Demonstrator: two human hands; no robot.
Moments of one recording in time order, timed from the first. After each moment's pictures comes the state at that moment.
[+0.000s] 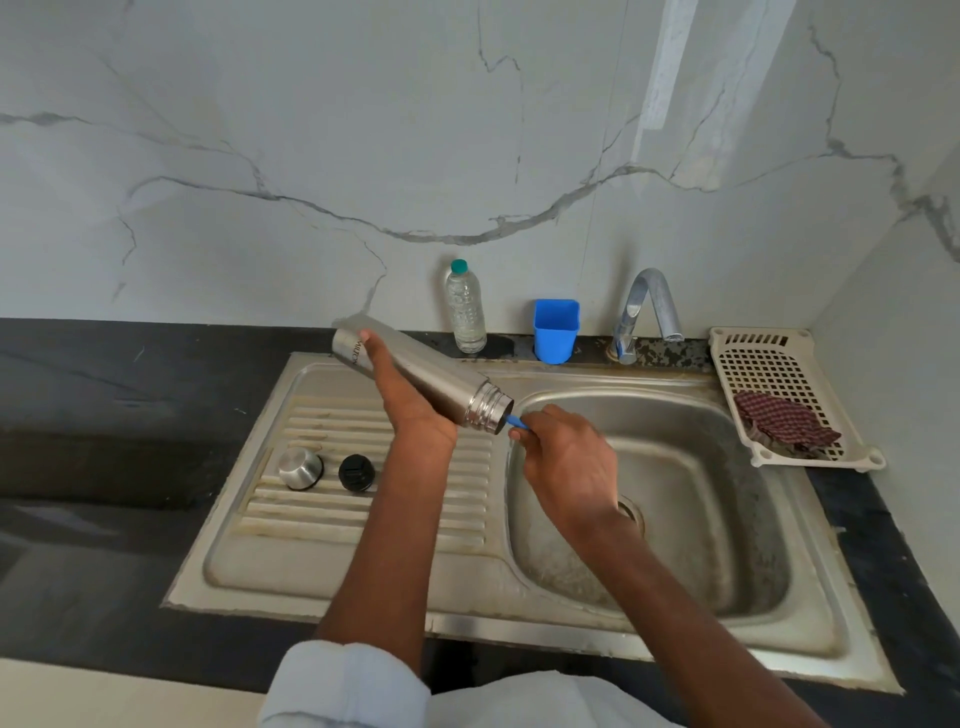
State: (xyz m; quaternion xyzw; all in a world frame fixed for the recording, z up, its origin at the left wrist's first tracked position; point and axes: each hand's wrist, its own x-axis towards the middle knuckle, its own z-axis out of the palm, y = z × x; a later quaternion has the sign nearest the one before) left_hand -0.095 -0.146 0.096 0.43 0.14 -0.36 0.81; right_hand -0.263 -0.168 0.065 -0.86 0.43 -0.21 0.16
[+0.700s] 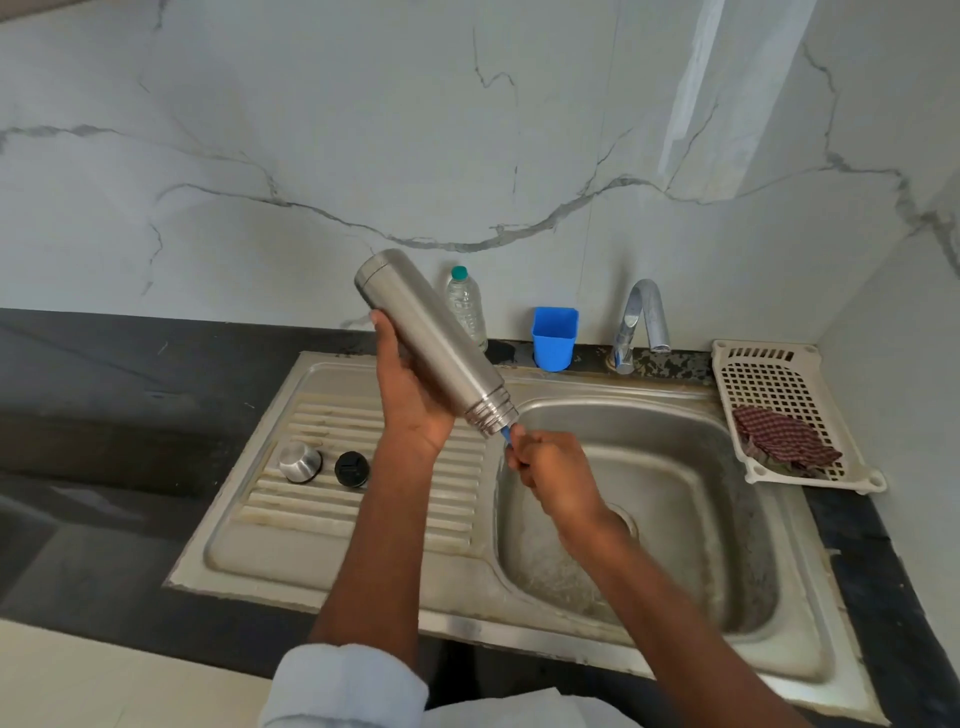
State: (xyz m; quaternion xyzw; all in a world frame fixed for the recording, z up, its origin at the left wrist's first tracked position) left_hand -0.109 -0.150 0.106 0.41 -0.02 -0.42 0.81; right_hand -0.285 -0.176 0.092 -0.61 0.45 -0.17 0.63
